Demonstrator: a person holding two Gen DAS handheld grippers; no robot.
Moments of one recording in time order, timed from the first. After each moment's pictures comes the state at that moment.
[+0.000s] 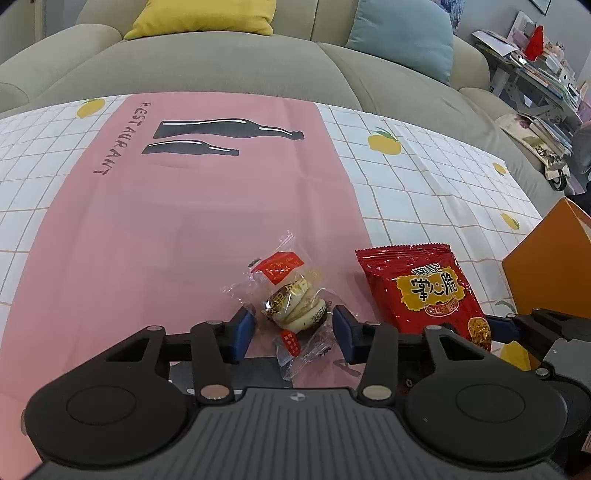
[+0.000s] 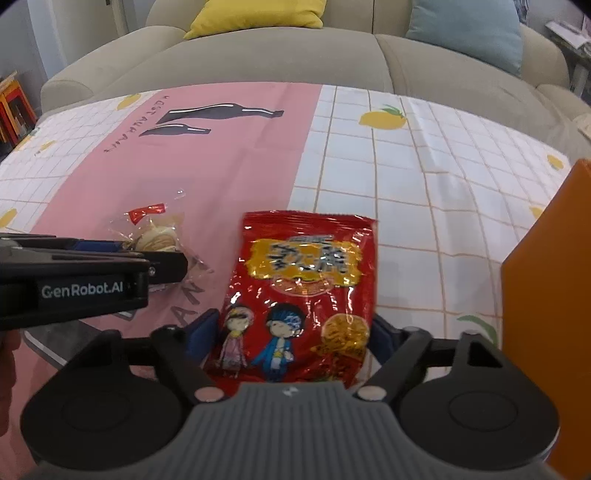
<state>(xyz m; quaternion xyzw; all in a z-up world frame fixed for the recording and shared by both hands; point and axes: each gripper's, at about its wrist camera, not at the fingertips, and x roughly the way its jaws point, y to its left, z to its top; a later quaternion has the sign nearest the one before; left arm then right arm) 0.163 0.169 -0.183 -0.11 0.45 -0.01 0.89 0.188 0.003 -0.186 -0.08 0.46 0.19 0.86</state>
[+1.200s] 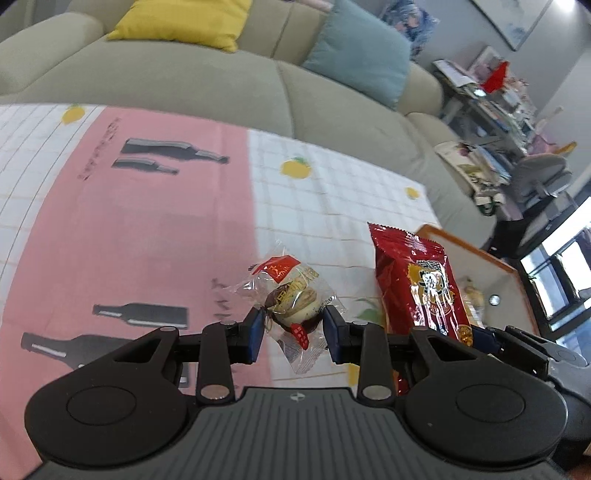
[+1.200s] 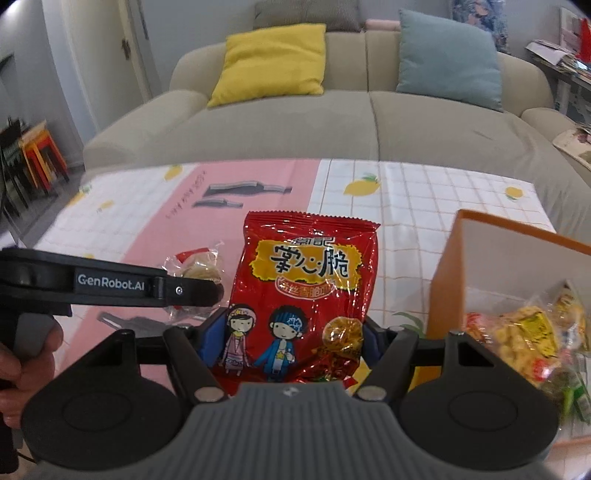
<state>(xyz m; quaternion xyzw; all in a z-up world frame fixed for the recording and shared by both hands) 0.102 0.129 -0.078 -0.19 0.43 -0.08 0.88 0.106 -0.075 -0.061 0.00 0.39 0.22 0.89</state>
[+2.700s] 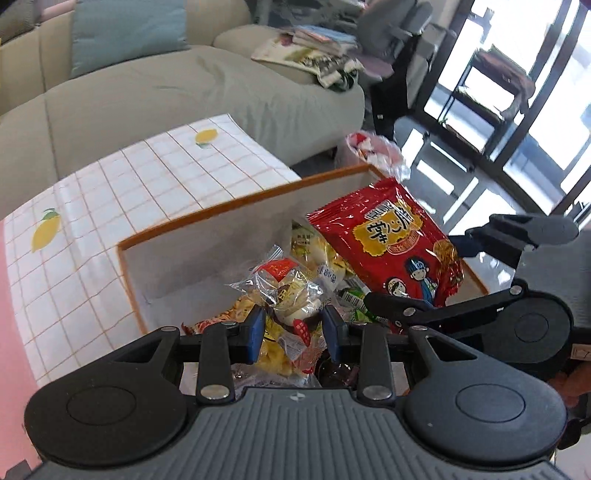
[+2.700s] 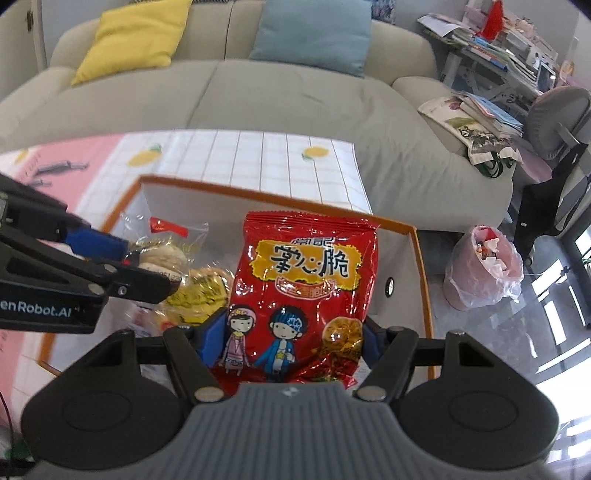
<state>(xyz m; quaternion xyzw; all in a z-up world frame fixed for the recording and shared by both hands) 0.178 -0.125 -0.073 0.04 0.47 -0.30 0.83 0.160 -0.288 -0.066 -0.10 0.45 0.05 0.88</state>
